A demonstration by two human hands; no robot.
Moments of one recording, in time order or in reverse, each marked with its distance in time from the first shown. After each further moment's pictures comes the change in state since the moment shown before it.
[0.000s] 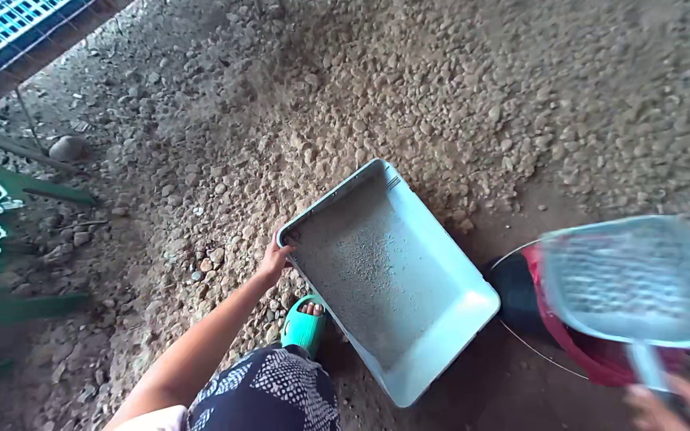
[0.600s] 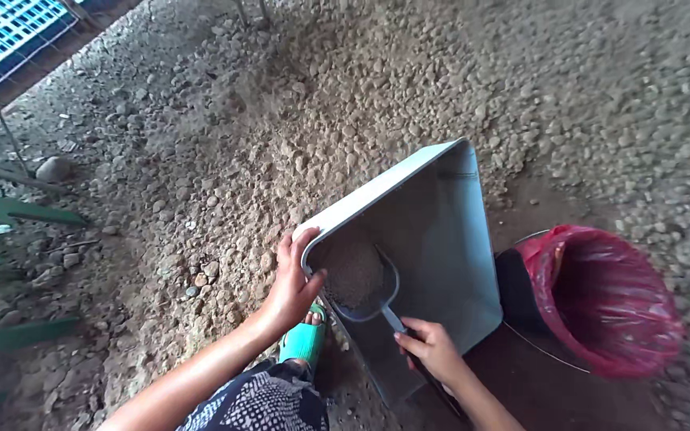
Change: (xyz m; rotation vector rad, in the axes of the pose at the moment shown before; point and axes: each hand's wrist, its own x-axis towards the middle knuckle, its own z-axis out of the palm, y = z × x) left_hand -0.110 0.082 0.057 0.518 -0.095 0.643; right_hand 0.005 -0.100 0.194 0.536 -0.603 -0.177
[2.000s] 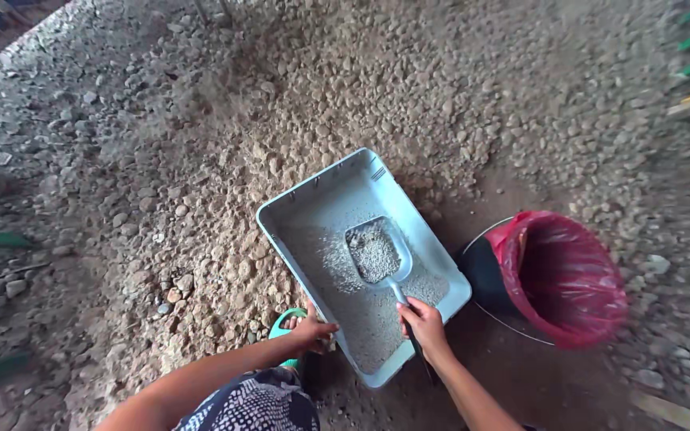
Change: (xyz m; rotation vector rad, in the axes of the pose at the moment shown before) left_hand -0.051 -0.137 0.108 -0.452 -0.611 -1.049; right_hand 0.041 0.063 -0.016 0.098 0.394 -0.022
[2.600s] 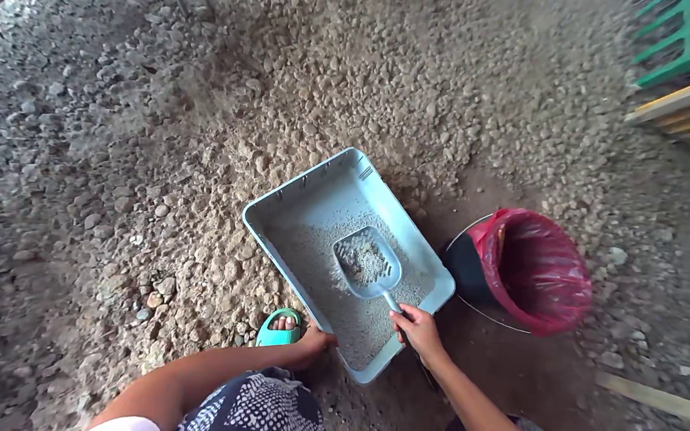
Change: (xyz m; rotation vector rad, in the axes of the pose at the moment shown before) left_hand 0.011 -0.021 0.035 0.003 -0.018 0.020; right_hand -0.013 0.001 -0.013 -0.069 -0.024 0.128
